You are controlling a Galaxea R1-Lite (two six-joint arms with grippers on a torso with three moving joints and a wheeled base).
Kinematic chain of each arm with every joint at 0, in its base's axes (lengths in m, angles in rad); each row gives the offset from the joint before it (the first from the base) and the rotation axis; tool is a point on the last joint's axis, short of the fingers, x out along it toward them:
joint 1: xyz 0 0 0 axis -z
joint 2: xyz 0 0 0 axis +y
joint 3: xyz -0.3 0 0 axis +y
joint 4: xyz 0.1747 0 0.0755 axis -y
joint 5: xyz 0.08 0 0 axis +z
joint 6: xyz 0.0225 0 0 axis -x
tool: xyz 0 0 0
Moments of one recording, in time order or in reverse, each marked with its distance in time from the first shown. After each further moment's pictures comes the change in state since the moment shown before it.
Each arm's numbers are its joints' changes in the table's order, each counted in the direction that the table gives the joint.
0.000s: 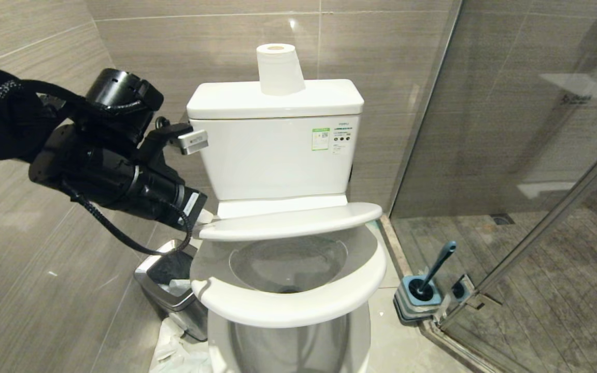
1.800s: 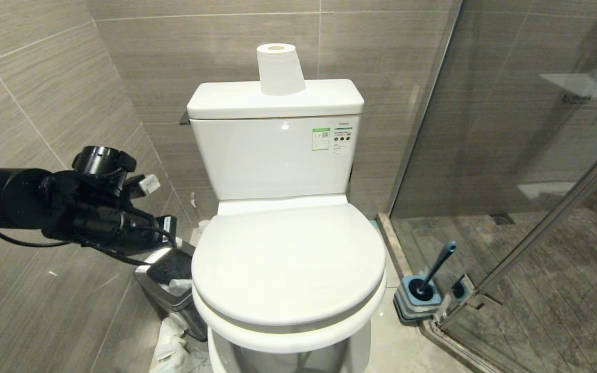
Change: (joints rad) left arm -0.285 0.089 0.343 0.440 -0.082 0.281; right arm 0.000 0.000 0.000 0.000 0.000 0.000
